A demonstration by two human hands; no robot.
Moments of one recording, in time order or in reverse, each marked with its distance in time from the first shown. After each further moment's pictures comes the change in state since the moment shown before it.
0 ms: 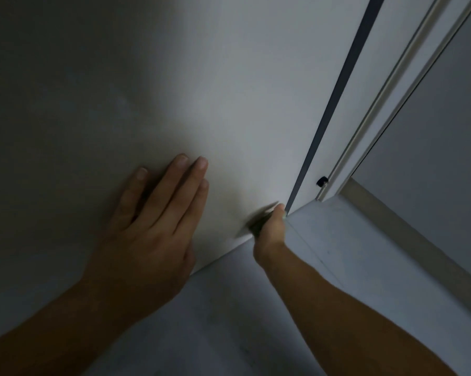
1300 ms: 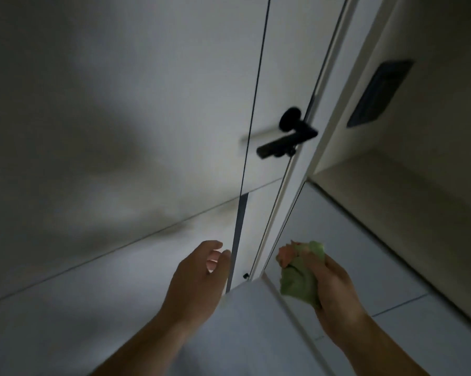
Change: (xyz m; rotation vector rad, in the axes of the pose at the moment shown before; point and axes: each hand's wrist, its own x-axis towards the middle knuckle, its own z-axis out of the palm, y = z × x) left_hand 0.254 -0.098 -0.483 -1.429 -0.353 -0.835; right_hand -0.559 -0.499 0.054 -0.595 -0.392 -0.400
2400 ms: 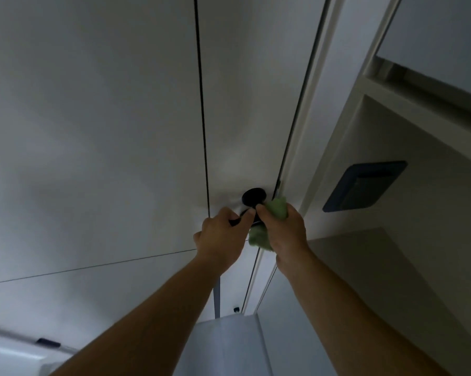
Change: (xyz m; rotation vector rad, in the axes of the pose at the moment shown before) left_hand 0.129 0.214 0.076 0.144 0.351 -0.232; right_hand 0.172 -0.194 0.010 -0.223 -0.132 -0.007
